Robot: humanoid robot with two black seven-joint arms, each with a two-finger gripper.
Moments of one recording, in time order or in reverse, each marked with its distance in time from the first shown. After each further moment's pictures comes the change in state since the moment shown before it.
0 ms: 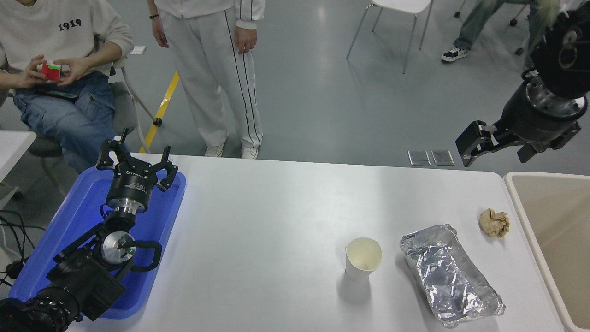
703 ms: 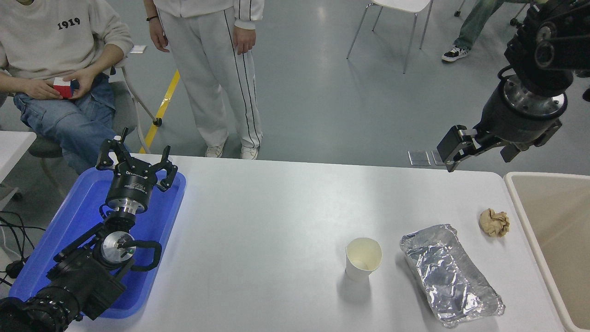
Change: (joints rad) left arm -0.001 0.000 0.000 0.000 0.000 -0.002 0.000; right arm 0.009 0.048 0.074 0.040 0.003 0.005 -0.001
